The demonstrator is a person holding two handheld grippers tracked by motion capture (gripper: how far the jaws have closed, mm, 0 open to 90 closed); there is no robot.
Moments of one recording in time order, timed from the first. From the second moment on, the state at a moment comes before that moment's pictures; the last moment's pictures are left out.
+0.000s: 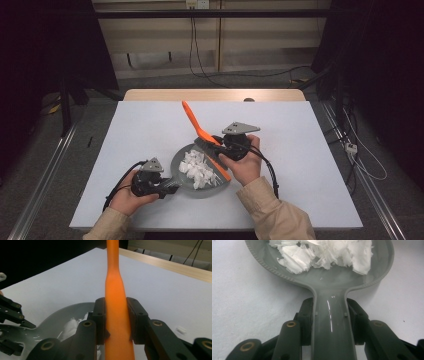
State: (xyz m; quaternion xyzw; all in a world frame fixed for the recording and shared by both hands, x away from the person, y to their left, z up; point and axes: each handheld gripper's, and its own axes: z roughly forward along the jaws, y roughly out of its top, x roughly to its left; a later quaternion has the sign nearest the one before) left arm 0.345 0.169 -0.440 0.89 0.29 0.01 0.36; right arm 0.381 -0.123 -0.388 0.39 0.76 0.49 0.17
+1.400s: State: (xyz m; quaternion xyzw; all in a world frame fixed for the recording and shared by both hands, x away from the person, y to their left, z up) left arm 0.361 0.154 -0.440 0.88 0.30 0.00 0.36; right arm 0.383 -0.151 -0.420 0.42 0.76 0.47 0.18
